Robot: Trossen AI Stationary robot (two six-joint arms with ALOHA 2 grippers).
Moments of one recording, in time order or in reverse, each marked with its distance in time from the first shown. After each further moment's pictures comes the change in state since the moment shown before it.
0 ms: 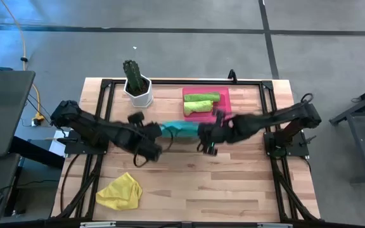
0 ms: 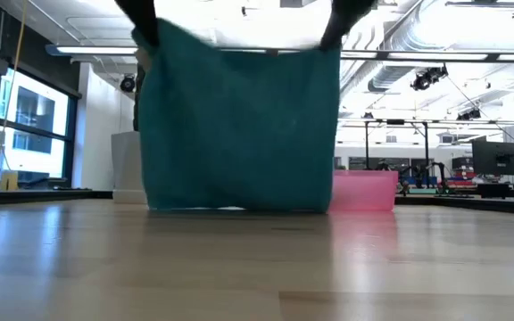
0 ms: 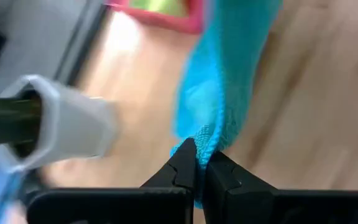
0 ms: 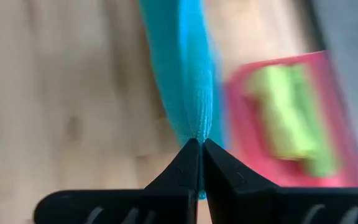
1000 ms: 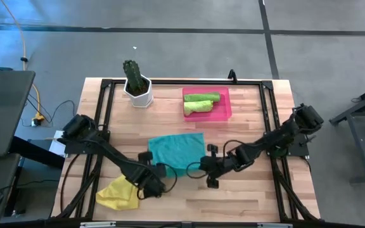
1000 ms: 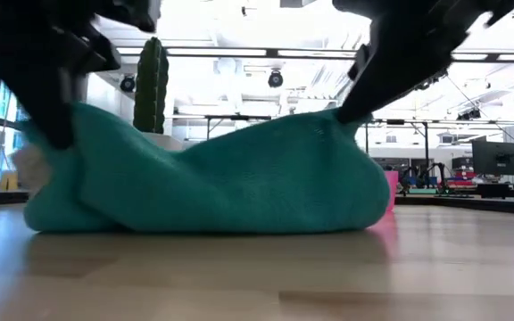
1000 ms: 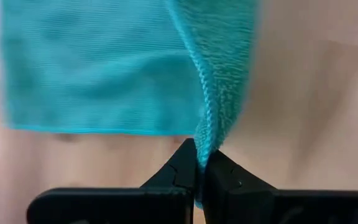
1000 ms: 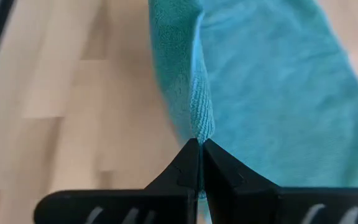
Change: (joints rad) left arm -0.211 0.241 -0.207 0.391 0.357 -0.055; right arm 0.210 0.006 -0.582 0.872 -0.169 0.089
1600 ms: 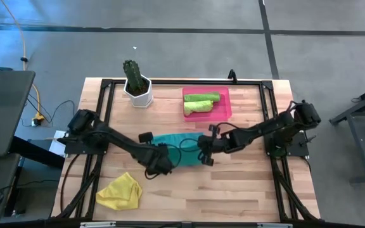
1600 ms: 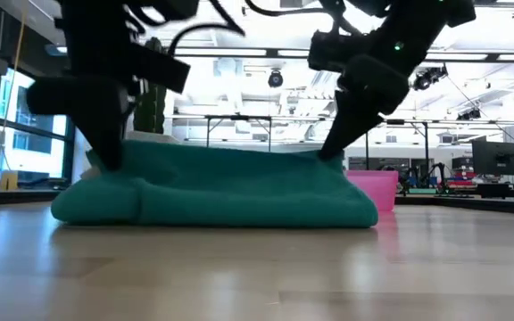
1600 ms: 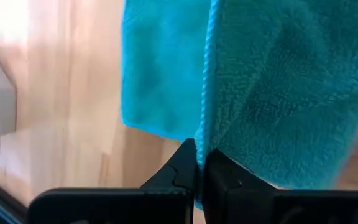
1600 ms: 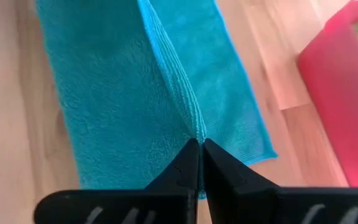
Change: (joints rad) left arm 0.204 0.002 -0.080 -0.115 -0.124 0.113; right arm -0.228 0.000 0.002 -0.160 0.060 -0.072
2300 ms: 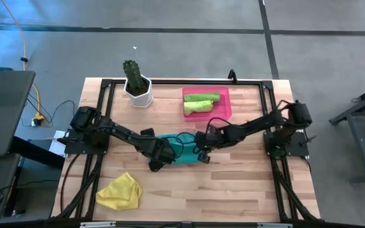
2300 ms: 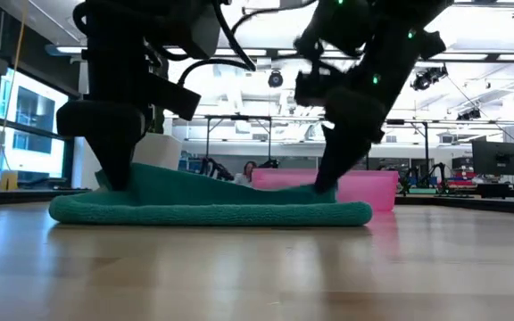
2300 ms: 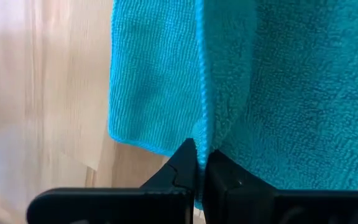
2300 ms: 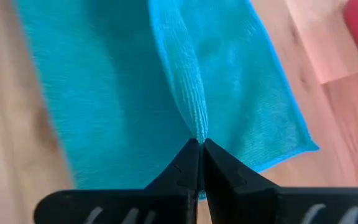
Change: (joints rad) left arm 0.107 0.001 -0.065 0.108 0.095 0.080; right arm -0.097 0.096 0.001 0.053 -0.171 0.058
